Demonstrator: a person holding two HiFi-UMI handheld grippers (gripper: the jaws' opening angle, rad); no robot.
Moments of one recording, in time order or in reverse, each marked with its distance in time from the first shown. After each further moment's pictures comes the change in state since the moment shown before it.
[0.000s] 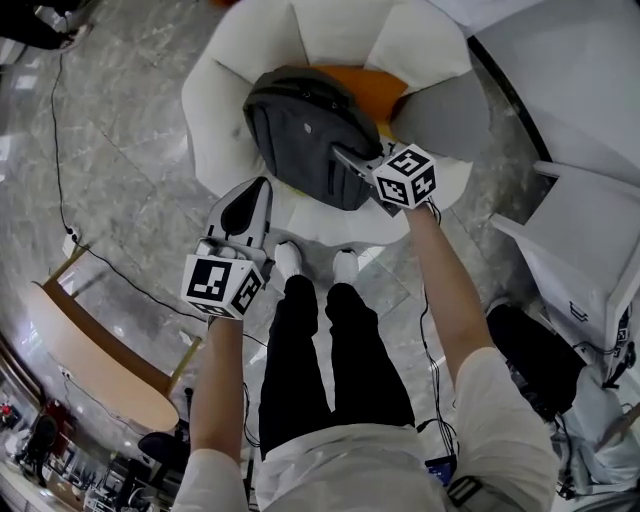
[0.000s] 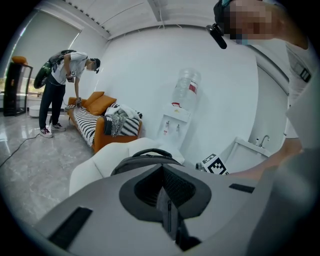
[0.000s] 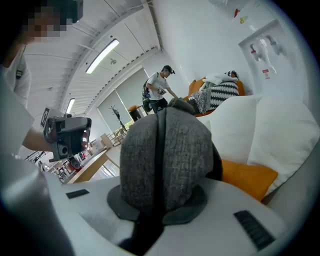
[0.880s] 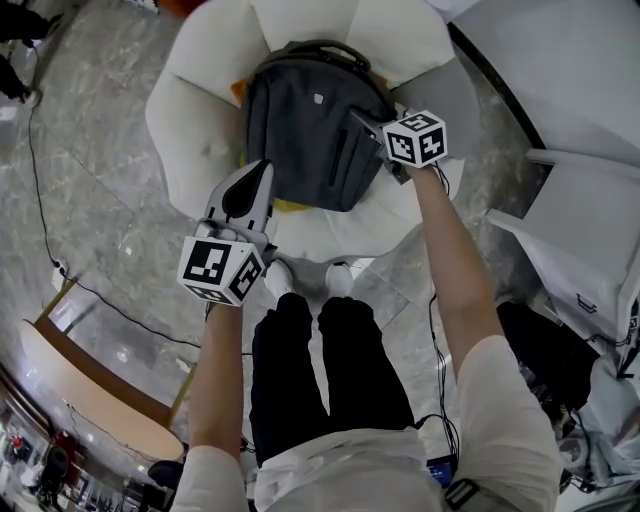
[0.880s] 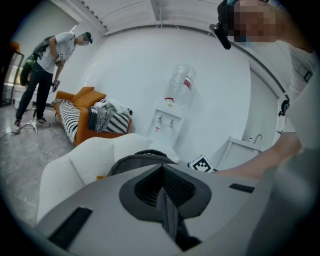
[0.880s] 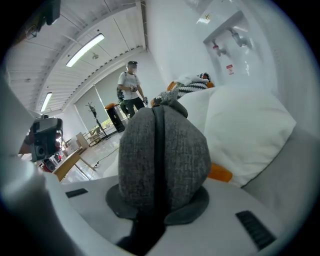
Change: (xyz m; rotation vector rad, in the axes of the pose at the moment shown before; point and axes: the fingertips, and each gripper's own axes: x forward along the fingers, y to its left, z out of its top) left arm 0.086 -0.010 -0.029 0.010 -0.034 -0.127; right arm -0.018 -0.158 -0.025 0.046 -0.005 -0.248
